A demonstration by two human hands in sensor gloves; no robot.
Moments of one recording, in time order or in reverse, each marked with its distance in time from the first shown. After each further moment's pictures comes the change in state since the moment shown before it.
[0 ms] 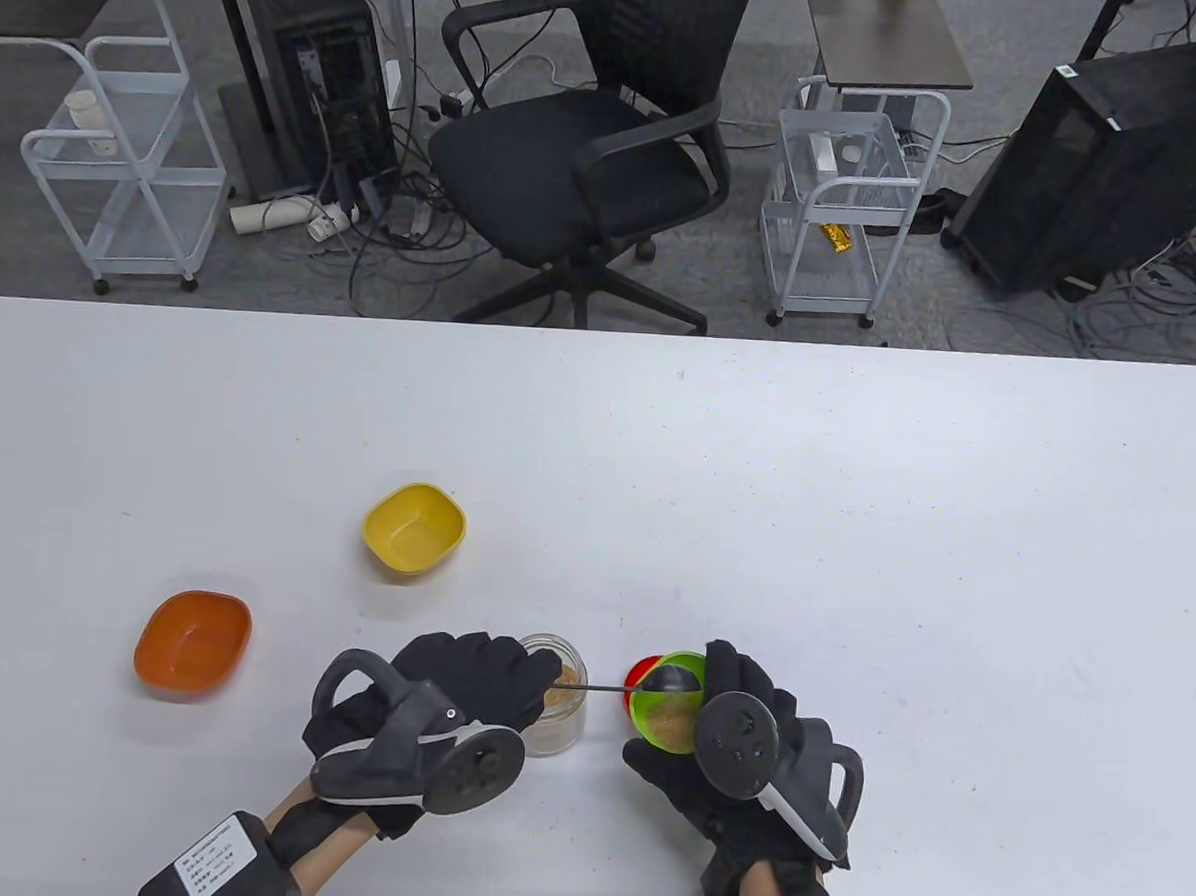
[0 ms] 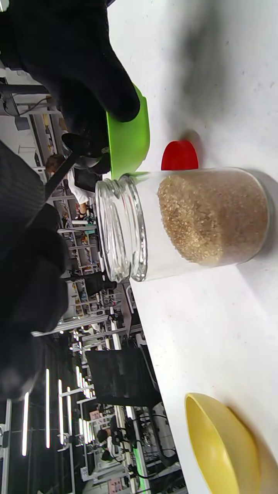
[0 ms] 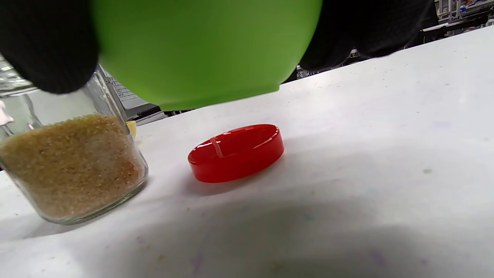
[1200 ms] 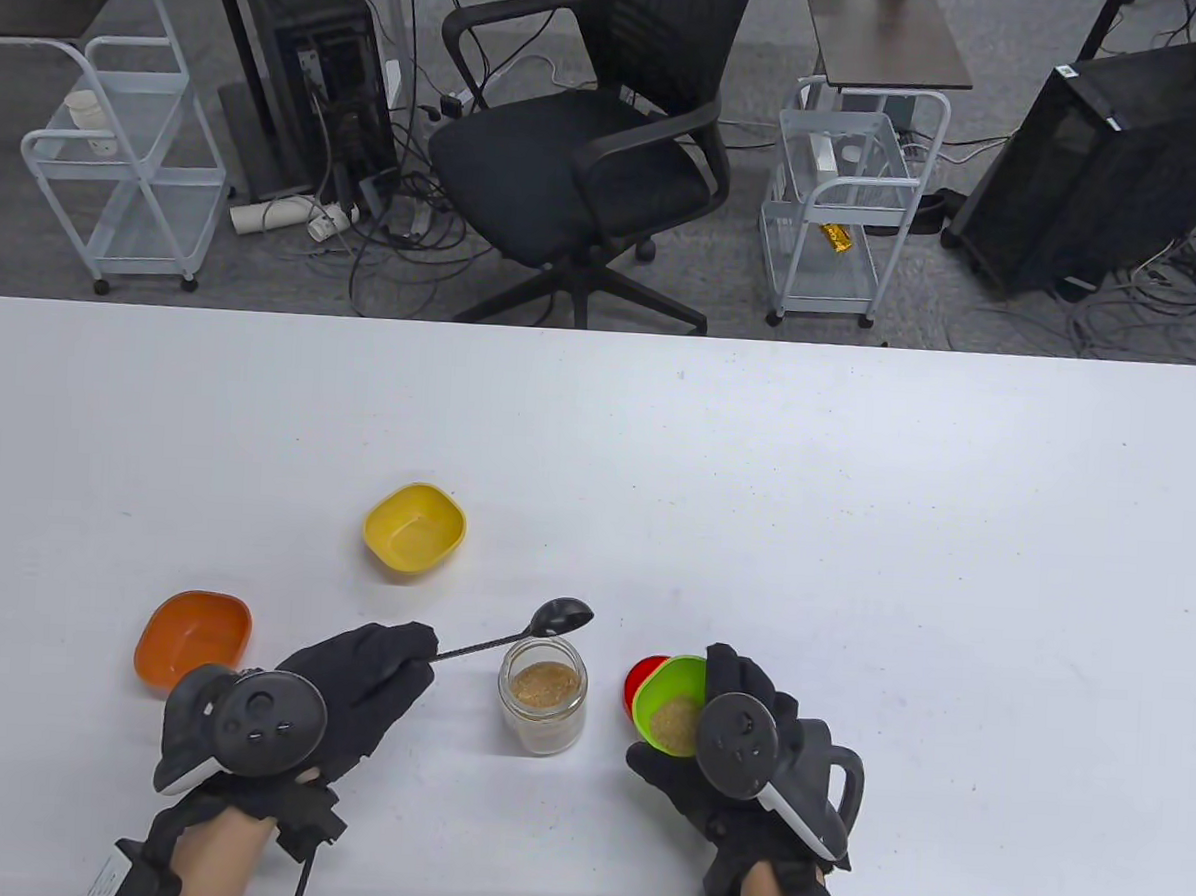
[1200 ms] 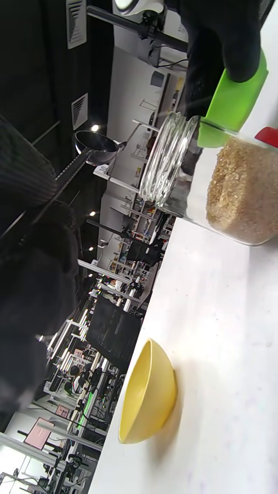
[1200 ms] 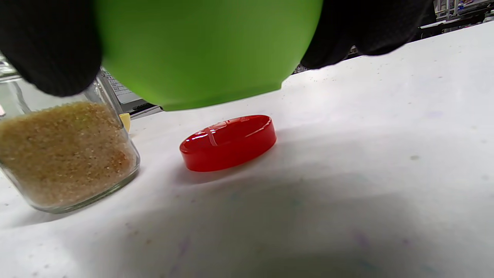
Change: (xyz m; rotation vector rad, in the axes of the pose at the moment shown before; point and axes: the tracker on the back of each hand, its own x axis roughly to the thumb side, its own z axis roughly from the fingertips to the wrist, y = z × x) left_hand -0.092 -0.043 0.066 0.219 0.241 0.531; right_hand -0.002 0.001 0.001 0.018 0.012 0.015
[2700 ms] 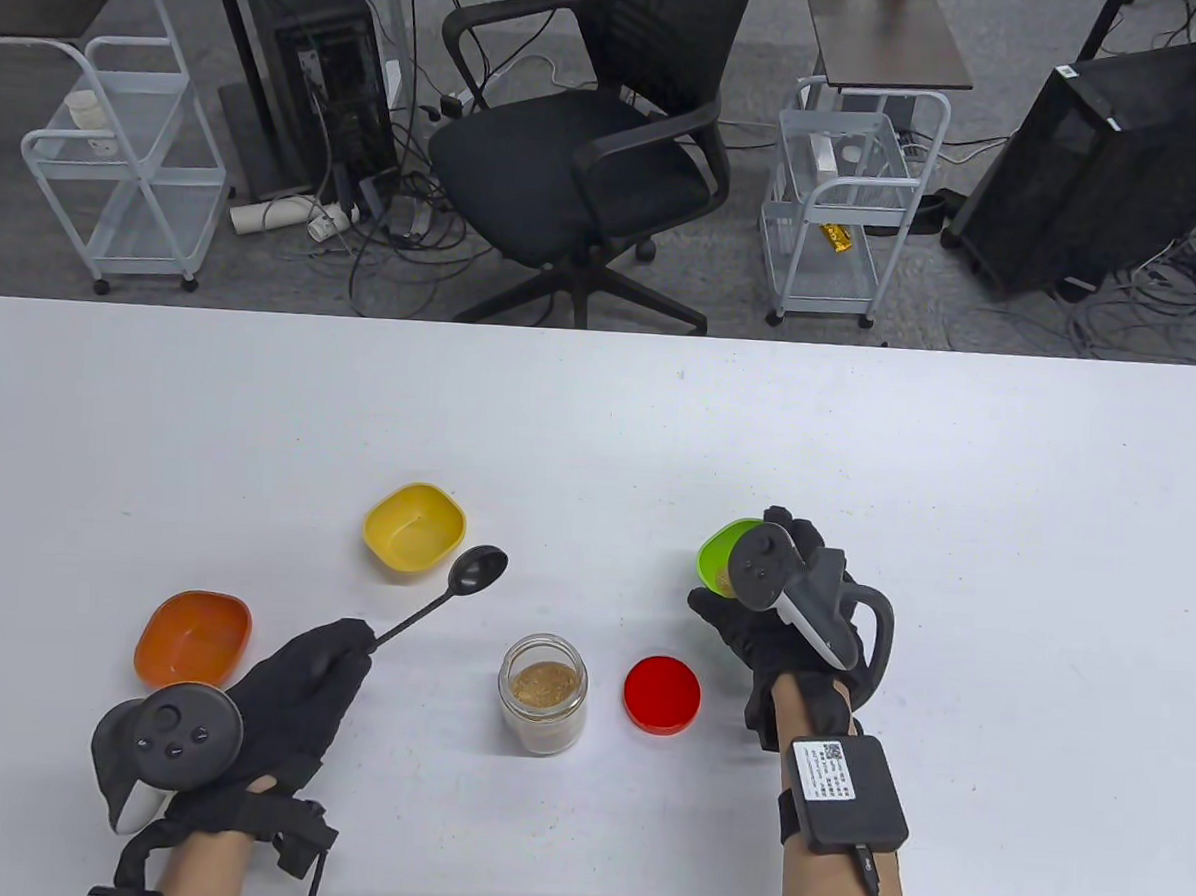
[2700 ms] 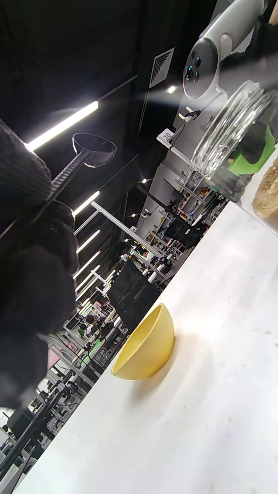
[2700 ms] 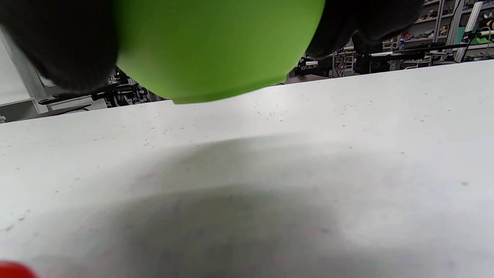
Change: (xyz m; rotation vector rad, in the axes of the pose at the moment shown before) left_hand -0.041 -0.002 0.032 0.149 0.196 0.227; right_hand -0.034 -0.028 -0.134 -0.016 0.165 0.139
